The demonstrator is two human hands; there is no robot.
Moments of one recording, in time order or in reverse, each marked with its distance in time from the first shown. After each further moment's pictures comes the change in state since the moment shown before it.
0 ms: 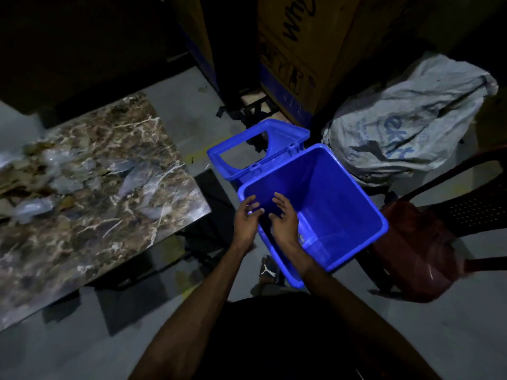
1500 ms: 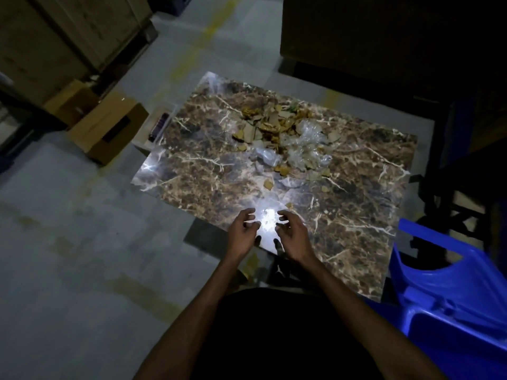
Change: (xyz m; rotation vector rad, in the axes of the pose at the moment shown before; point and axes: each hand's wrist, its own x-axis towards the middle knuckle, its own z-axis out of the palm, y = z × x) left_hand -0.073 0.041 -0.471 -0.010 0.835 -0.056; right_hand -0.127 -0.029 0.429 -0.618 -1.128 -0.461
